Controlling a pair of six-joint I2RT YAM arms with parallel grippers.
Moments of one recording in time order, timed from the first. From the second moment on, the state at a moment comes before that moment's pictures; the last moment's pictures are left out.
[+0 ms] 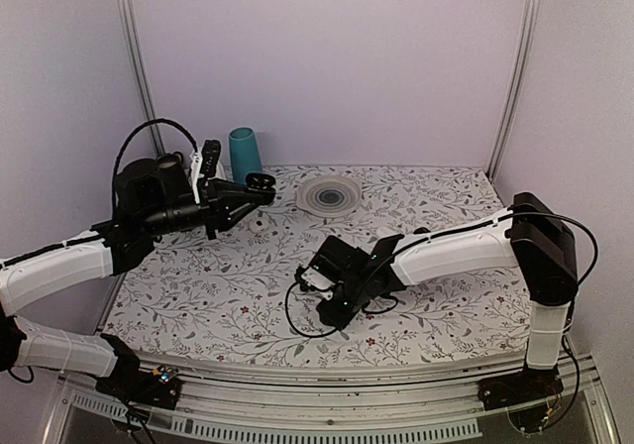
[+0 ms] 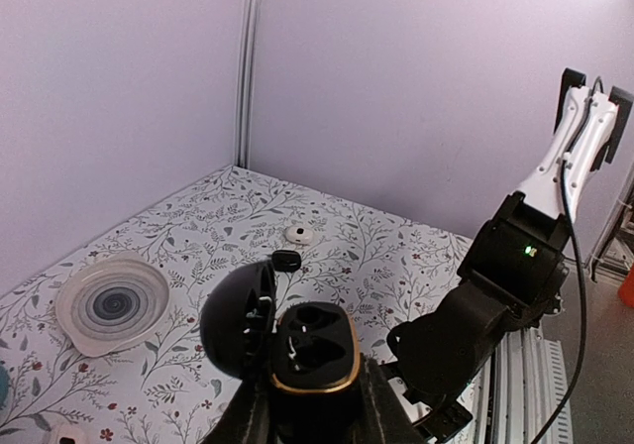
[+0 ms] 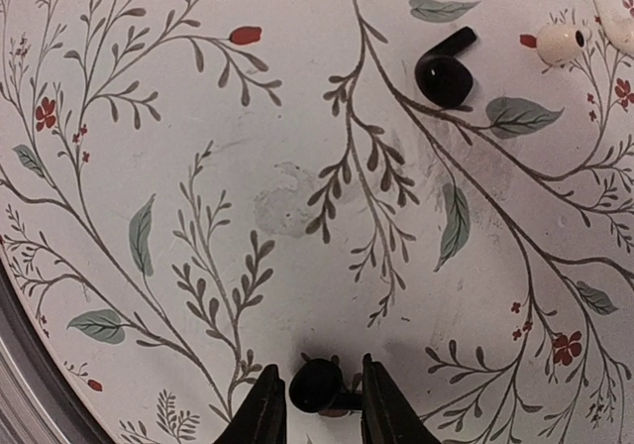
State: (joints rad) left arm -0.54 1.12 0.71 0.37 0.62 -0.10; right arm 1.12 1.98 1.30 -0.46 -0.01 0.16
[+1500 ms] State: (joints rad) left arm -0.54 1.12 0.71 0.37 0.62 -0.10; right arm 1.14 2.03 1.37 -0.56 0.04 0.28
